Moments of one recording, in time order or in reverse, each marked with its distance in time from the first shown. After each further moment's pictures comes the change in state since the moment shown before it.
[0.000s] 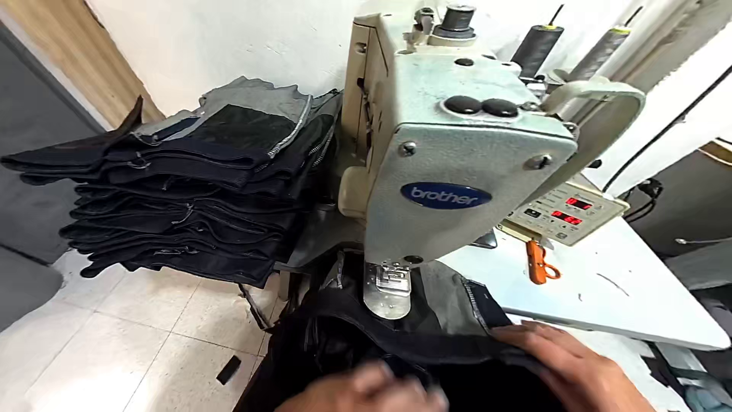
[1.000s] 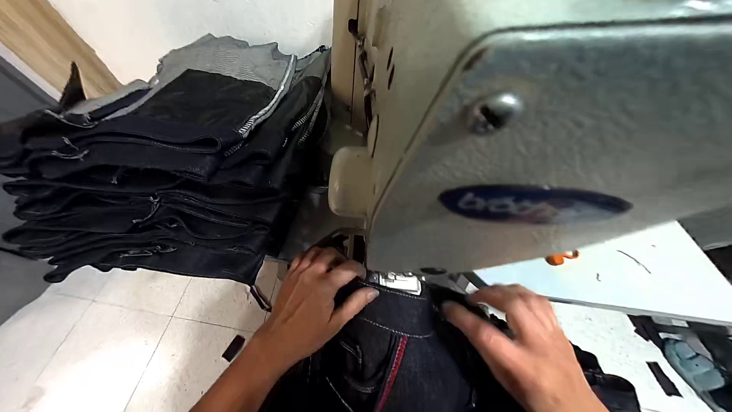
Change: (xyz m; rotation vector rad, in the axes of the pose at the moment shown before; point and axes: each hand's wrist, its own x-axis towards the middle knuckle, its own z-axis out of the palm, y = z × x) left_hand 0.018 -0.098 0.011 -0.250 -0.163 -0.639; right_hand 0.046 -0.020 0.061 -0.185 0.283 -0.117
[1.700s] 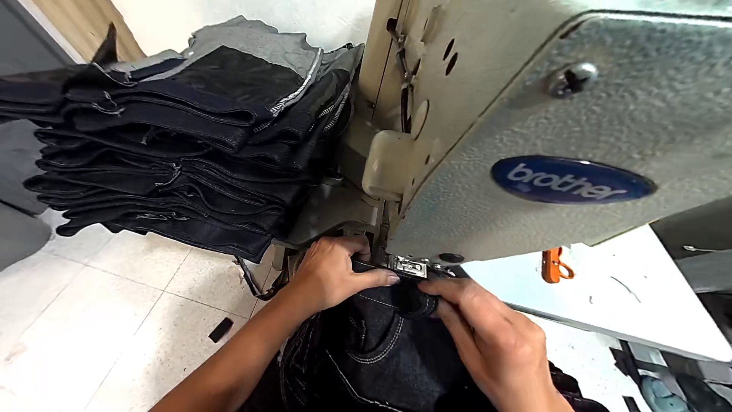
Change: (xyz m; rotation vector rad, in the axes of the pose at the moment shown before) left_hand 0.025 0.006 -0.009 -0.322 -0.257 -0.366; right_hand 0.054 -0.039 0.006 0.276 0.115 0.064
